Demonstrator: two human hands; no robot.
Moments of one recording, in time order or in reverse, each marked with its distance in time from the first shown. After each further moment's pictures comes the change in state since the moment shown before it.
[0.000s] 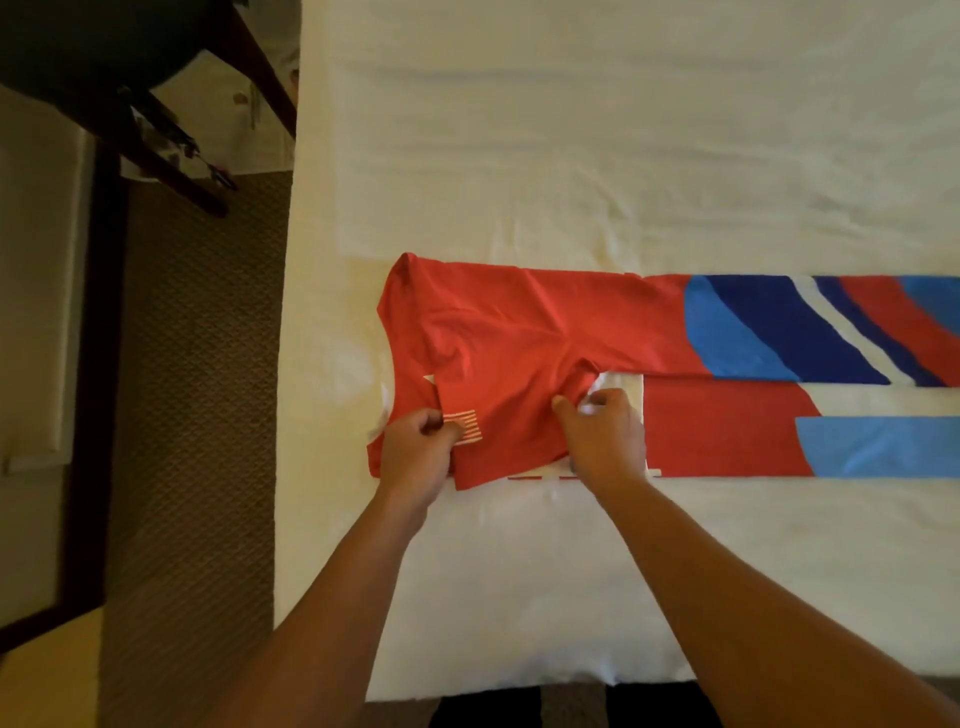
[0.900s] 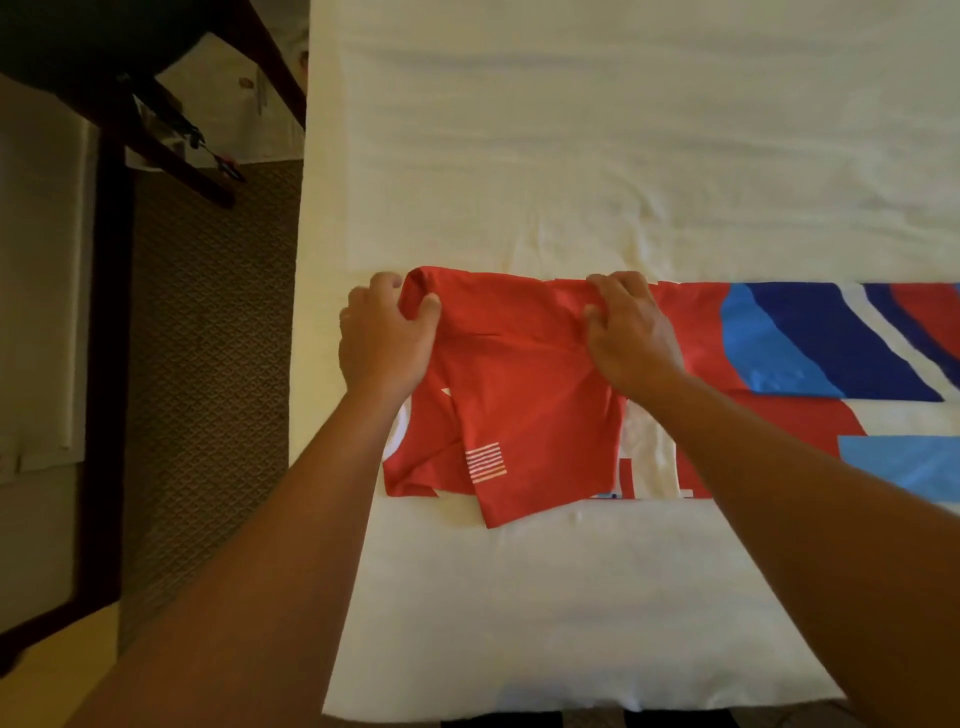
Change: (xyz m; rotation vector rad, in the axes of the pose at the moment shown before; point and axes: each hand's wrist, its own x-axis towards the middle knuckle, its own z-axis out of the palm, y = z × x) left_hand 0.084 0.087 -0.031 0.551 0.315 0.409; right_hand 0.076 -0.077 -0.019 -0.382 -0.023 -0.601
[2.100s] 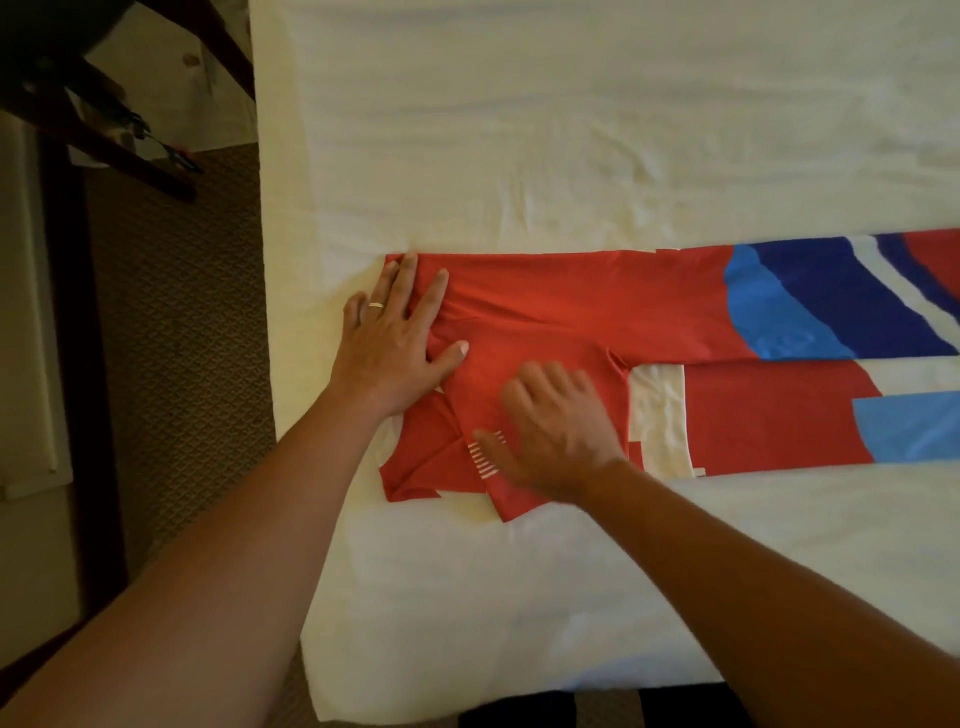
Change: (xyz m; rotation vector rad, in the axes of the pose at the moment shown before) left_hand 0.028 -0.043 0.024 0.599 -0.312 0.583; right_hand -0.083 -0.025 0.075 -0.261 0.101 -0.487
